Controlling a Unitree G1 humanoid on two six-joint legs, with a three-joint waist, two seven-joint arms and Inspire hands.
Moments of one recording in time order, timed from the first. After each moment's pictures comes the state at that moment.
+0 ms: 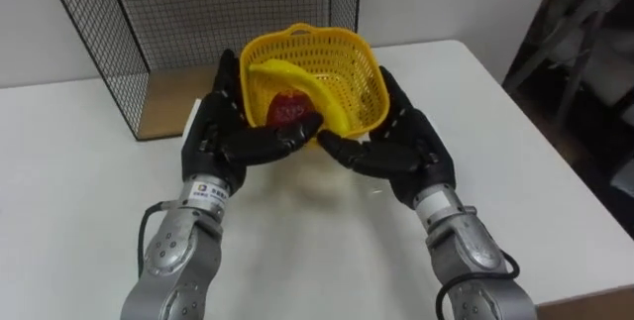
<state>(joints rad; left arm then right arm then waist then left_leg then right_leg) -0.04 0.13 -0.21 0.09 -0.52 -0.13 0.05 -0.05 -0.18 0.27 0.20 0.58 -0.15 0.05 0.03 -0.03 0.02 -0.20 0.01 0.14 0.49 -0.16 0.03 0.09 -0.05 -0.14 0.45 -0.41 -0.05</state>
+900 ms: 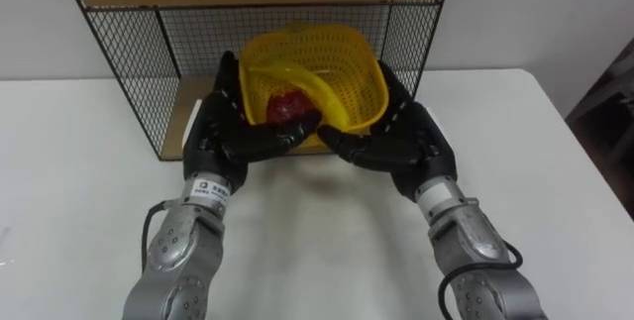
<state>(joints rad) -0.06 0.11 -0.20 0.12 -0.54 -0.11 0.05 -0.08 -0.19 0.25 0.19 0.58 -0.11 0.05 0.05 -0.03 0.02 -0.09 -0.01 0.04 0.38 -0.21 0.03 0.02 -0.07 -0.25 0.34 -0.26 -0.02</state>
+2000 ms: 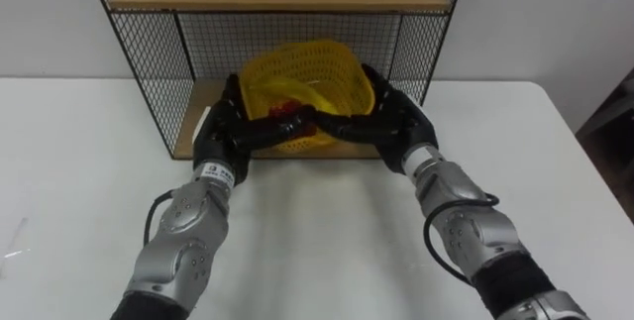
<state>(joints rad) -0.25 0.12 -0.16 0.39 -0.56 0.05 0.12 -0.40 -0.18 0.25 0.59 0.62 0.05 0.04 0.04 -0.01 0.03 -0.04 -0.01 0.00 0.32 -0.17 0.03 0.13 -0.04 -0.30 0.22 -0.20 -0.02</state>
